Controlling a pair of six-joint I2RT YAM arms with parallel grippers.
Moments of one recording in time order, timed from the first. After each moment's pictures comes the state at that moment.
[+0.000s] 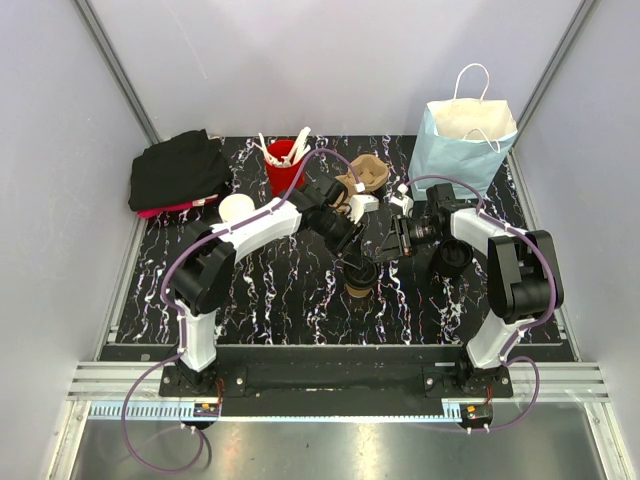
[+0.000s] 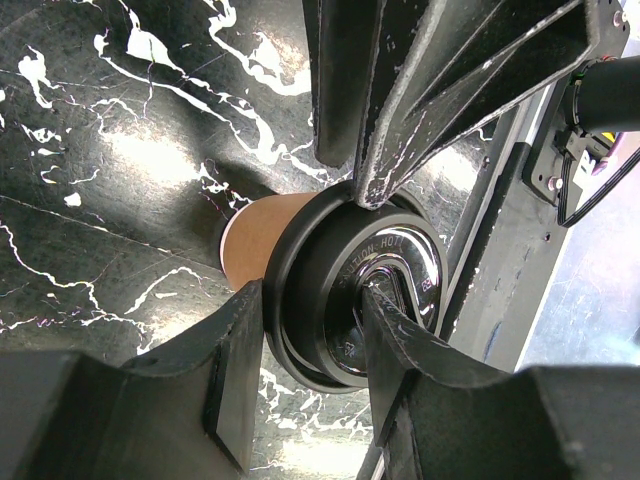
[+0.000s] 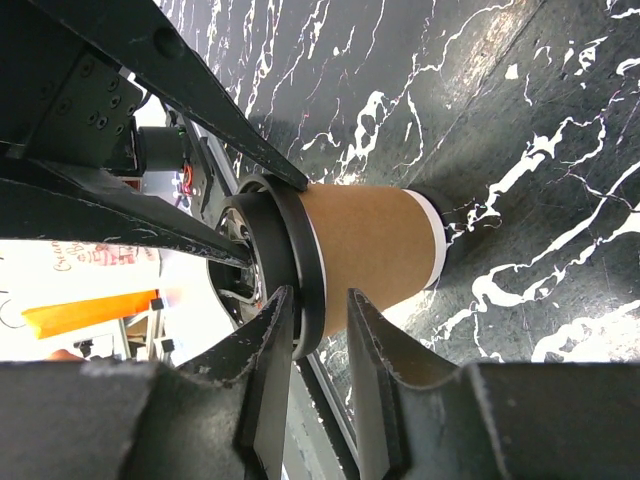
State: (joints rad) left arm -0.70 1.94 1.50 -0.59 0.68 0.03; right arm 0.16 1.74 1.04 -0.51 -1.07 -0.02
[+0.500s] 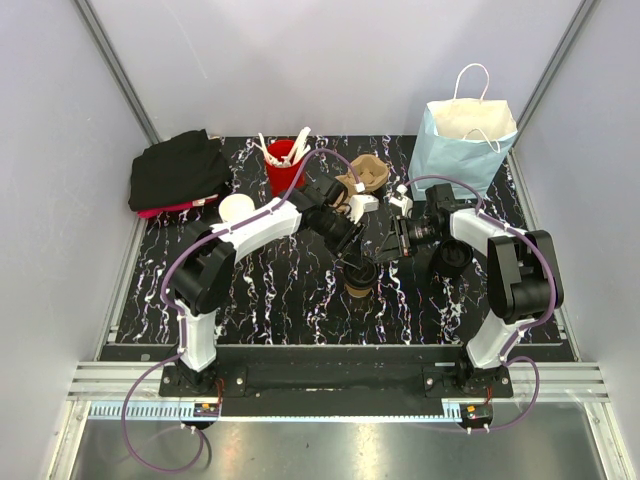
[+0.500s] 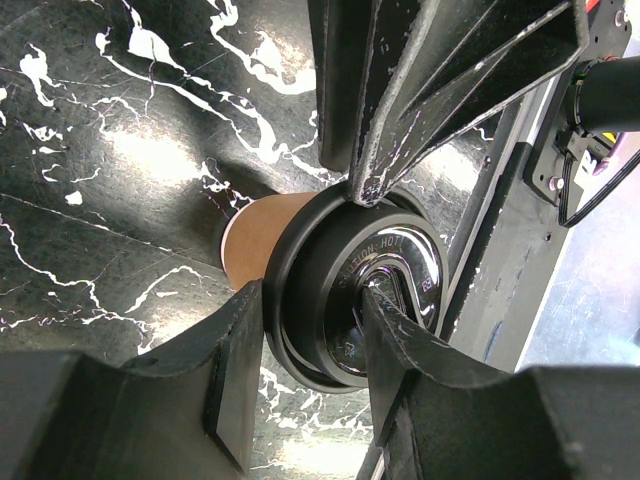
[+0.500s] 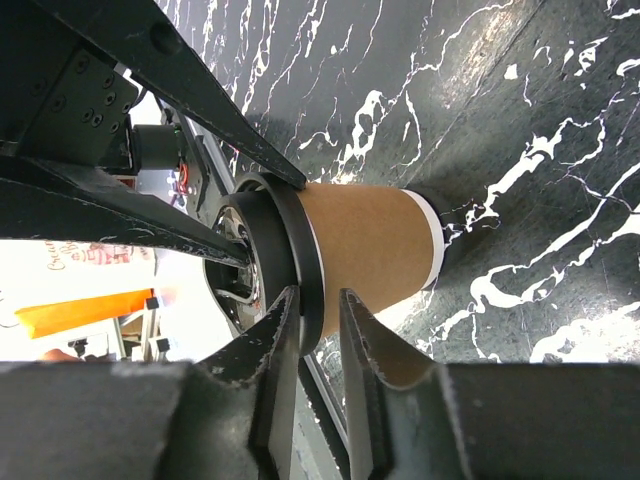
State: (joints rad) left arm -0.70 1.94 1.50 -0.59 0.68 0.03; right arm 0.16 1.74 1.04 -0.50 -1.07 -0.03
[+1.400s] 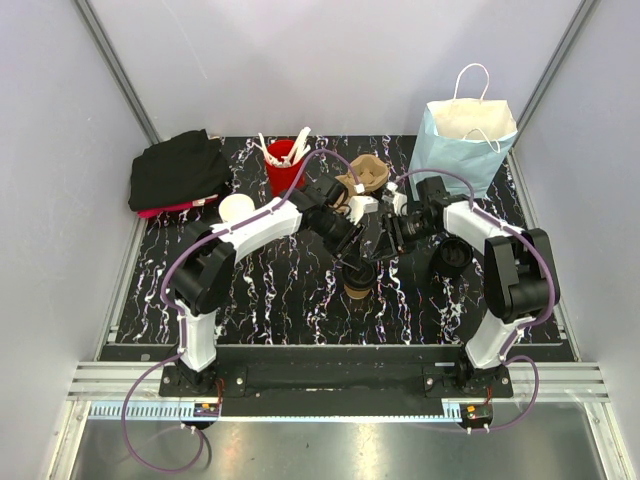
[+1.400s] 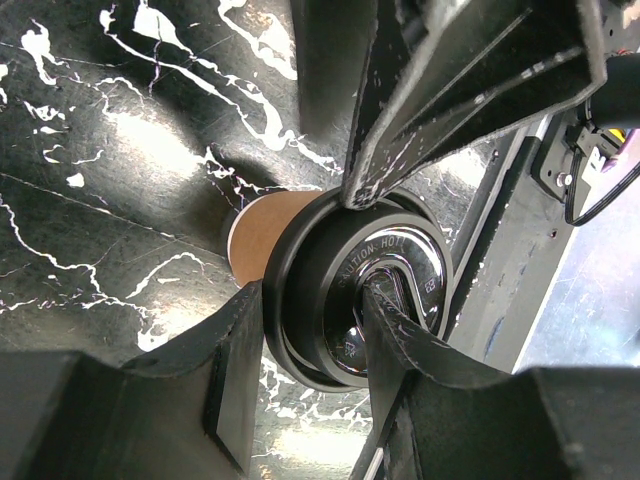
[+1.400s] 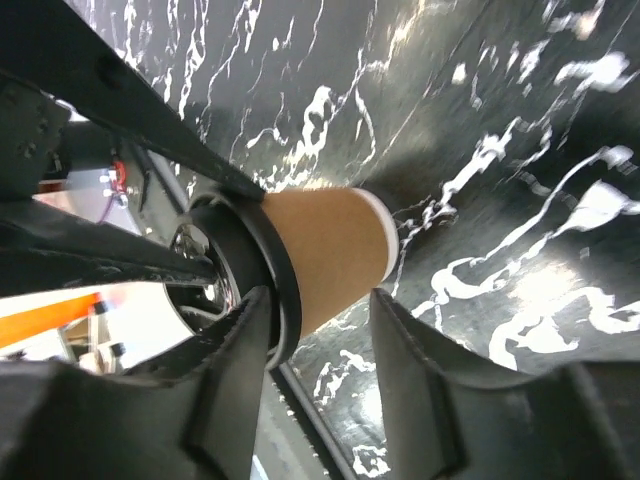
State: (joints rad) left arm -0.70 1.94 1.51 -0.63 0.66 0.03; right arm 0.22 1.75 1.12 -0.60 -0.90 -0.05
